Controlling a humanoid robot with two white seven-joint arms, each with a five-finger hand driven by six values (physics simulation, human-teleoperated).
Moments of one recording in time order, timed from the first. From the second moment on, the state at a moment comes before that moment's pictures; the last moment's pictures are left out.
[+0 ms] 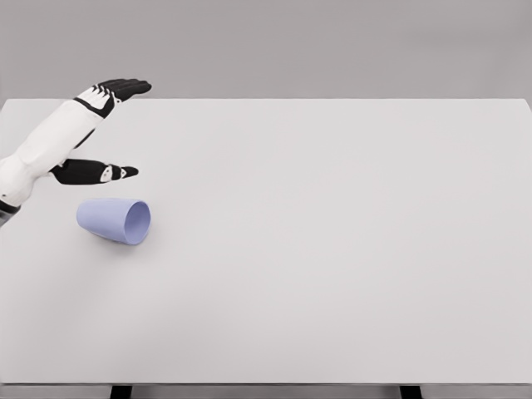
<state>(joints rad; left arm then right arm) -0.19 0.79 -0.23 -1.80 -0.14 -0.40 -0.10 0.03 0.00 -0.01 0.02 -0.07 0.01 0.09</state>
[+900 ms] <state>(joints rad) -0.20 1.09 -0.29 -1.80 -0.03 -0.55 -0.26 0.03 0.00 -0.01 0.02 -0.08 0.01 0.09</state>
